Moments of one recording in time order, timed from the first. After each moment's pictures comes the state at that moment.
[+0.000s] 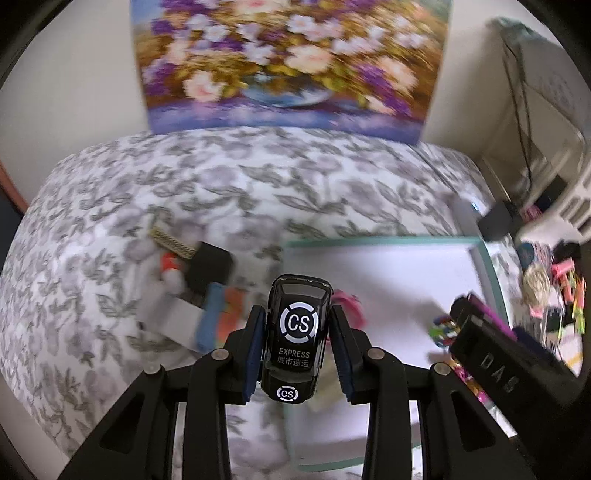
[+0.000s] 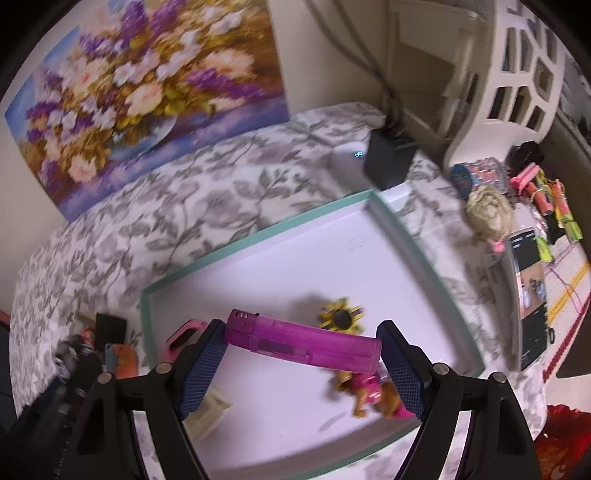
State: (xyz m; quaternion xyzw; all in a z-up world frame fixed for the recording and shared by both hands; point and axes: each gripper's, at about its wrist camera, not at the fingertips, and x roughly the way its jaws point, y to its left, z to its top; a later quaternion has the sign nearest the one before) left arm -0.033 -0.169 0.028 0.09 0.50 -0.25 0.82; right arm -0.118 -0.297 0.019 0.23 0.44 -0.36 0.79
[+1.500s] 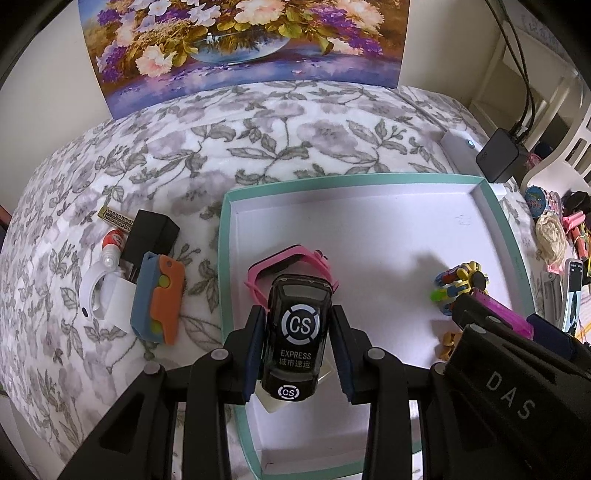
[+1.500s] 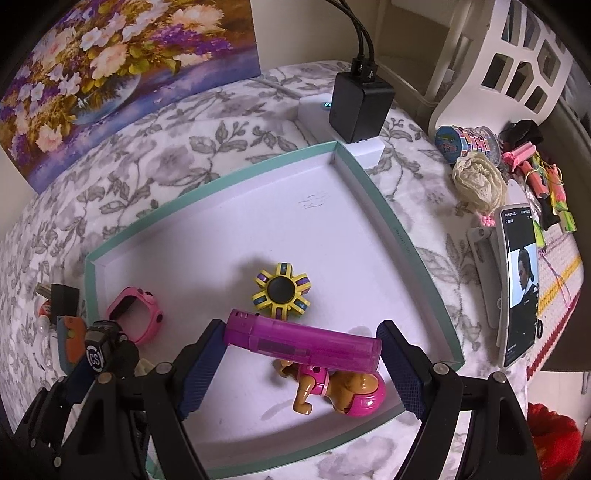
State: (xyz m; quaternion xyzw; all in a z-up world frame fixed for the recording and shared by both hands) left arm -0.048 -0.207 -0.022 0.15 0.53 -0.27 0.79; right arm -0.132 -0.324 -0.016 0.22 0.51 -0.37 0.74
